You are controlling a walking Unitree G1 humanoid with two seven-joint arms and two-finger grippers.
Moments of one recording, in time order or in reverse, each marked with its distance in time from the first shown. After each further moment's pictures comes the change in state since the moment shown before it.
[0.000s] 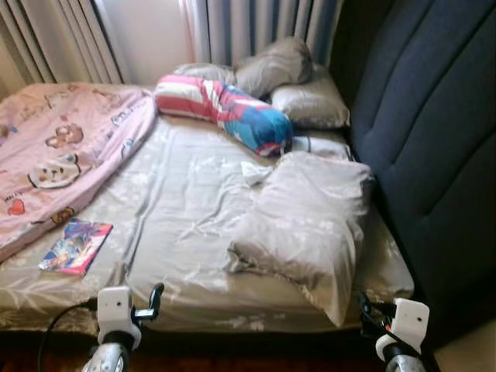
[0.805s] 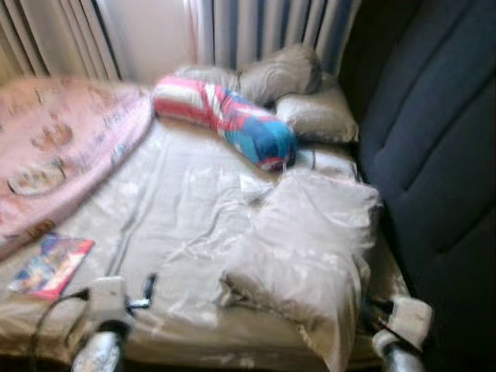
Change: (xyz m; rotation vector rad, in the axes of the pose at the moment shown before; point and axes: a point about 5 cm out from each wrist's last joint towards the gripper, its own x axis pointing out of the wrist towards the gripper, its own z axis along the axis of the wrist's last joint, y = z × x) left arm 0.007 0.012 0.008 0.014 -0.007 0.034; right arm 0.007 0.011 0.006 0.023 -0.007 0.009
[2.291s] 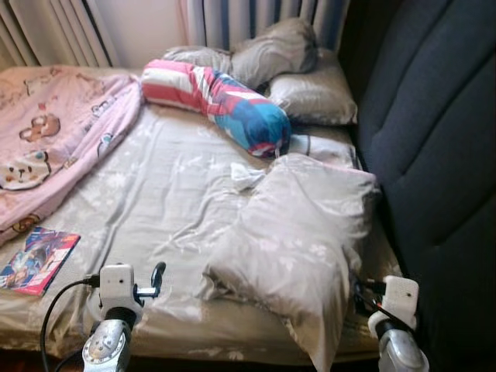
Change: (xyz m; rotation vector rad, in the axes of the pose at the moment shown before) left arm 0.014 -0.016 0.015 0.002 -0.046 -0.060; right arm 0.018 0.009 0.016 -0.033 0.019 0.070
